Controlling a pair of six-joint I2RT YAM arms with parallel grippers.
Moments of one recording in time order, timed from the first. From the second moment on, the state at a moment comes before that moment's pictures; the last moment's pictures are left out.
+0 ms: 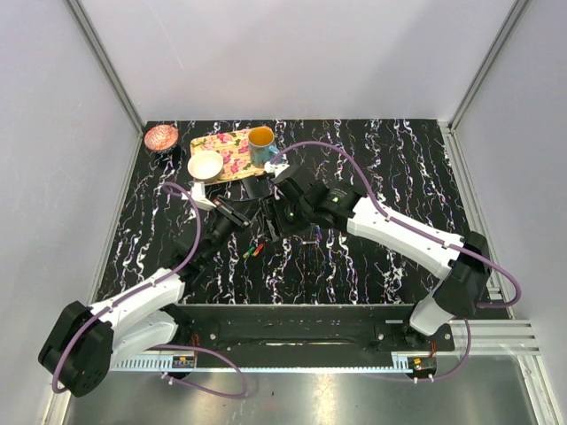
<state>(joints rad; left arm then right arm) -0.58 0.98 0.34 0.71 -0.04 -1.10 0.97 1.60 1.51 -0.73 -0.05 0.48</state>
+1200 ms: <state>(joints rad) -0.57 0.98 0.34 0.70 -0.05 -1.07 0.97 1.52 1.49 -0.76 -0.06 0.47</state>
